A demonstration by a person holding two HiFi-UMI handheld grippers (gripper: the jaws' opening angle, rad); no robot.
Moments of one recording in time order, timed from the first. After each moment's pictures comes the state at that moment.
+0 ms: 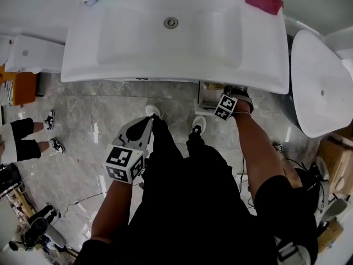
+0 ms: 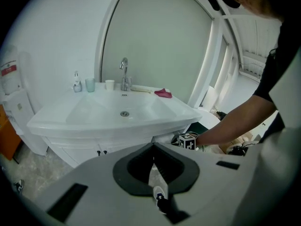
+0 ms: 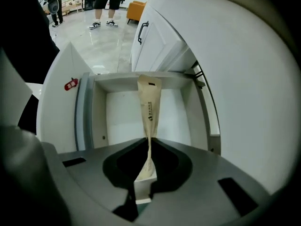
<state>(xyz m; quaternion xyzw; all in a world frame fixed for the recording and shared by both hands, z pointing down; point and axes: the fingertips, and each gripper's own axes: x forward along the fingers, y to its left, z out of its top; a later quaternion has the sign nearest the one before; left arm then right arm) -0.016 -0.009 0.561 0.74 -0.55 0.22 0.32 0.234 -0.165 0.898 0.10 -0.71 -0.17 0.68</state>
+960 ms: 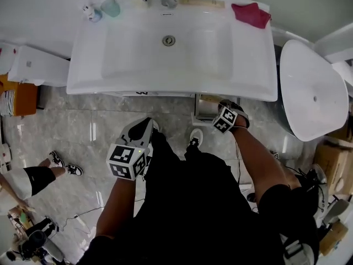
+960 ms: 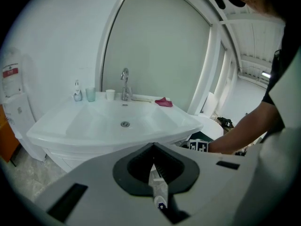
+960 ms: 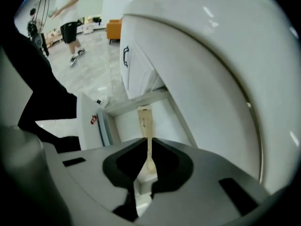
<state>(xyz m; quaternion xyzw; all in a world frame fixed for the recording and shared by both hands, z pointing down) -0.025 -0.031 0.536 0.75 -0.56 0.19 0.29 0.223 -0.139 0.834 0.16 -0.77 -0.04 0.61</state>
